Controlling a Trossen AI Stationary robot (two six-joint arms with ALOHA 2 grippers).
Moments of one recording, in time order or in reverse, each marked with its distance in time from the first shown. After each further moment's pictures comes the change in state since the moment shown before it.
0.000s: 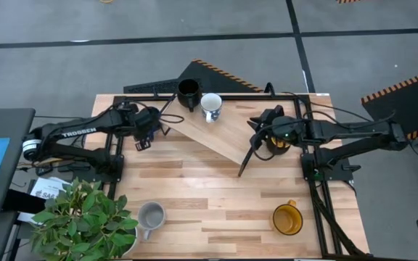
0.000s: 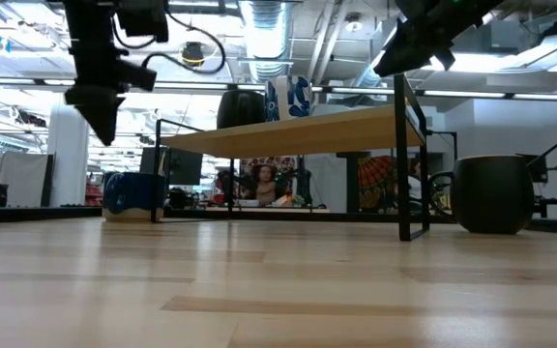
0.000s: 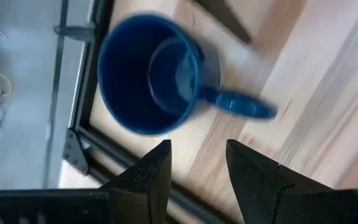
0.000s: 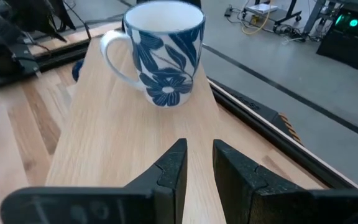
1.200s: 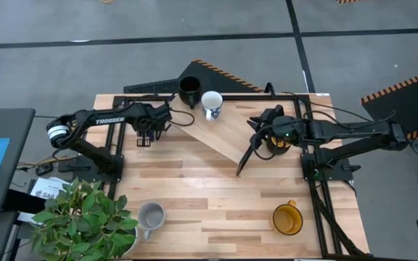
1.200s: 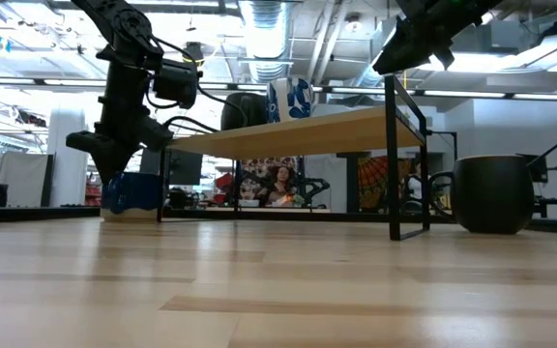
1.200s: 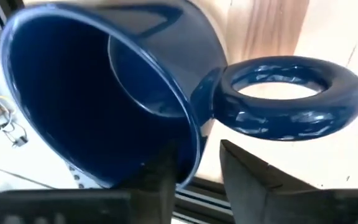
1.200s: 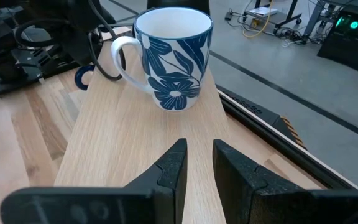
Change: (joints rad) left arm 0.155 0.337 -0.001 0.096 0.006 0.395; right arm 0.000 -0.003 0.000 0.015 0.000 0.001
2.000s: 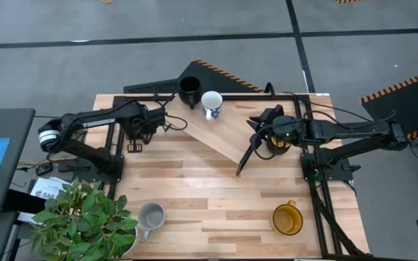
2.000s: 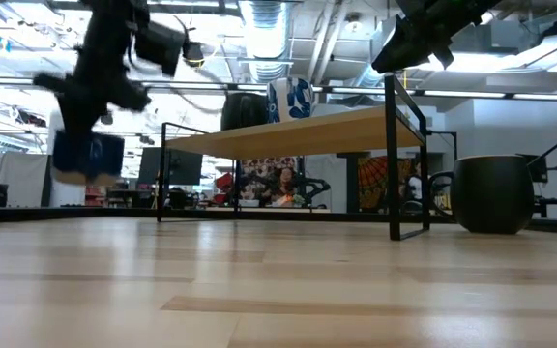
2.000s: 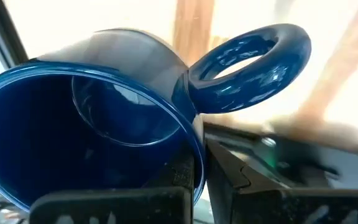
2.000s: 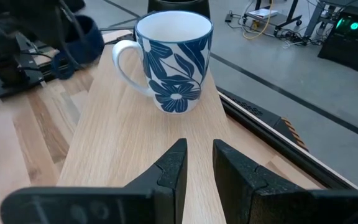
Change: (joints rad) left arm -0.105 -0.119 0.144 -0.455 0.108 -0.278; right arm 0.000 0.000 0.000 0.011 0.000 0.000
